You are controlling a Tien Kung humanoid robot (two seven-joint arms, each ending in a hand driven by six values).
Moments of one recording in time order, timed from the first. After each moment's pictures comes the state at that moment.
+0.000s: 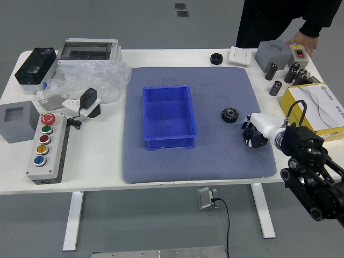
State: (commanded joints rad) left arm -0.23 0.10 -0.85 -0.18 1.40 -0.28 0.19; right arm 0.35 -0.29 1.13 1.26 -2.27 0.28 -0.29
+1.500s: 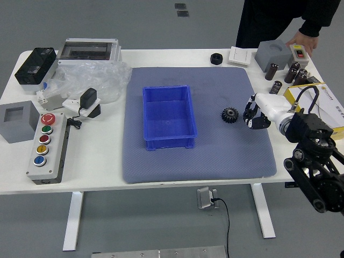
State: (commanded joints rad) left arm -0.23 0.10 -0.86 -0.18 1.39 -0.28 0.19; right arm 0.39 -0.31 1.17 1.34 -2.27 0.22 -0.29
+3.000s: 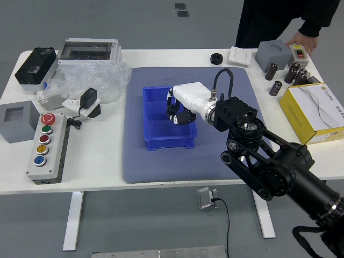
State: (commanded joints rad) left arm -0.23 0.10 -0.84 -0.18 1.39 -0.29 0.19; right arm 0.63 -0.07 0.89 1.28 -2.27 0.29 -0.27
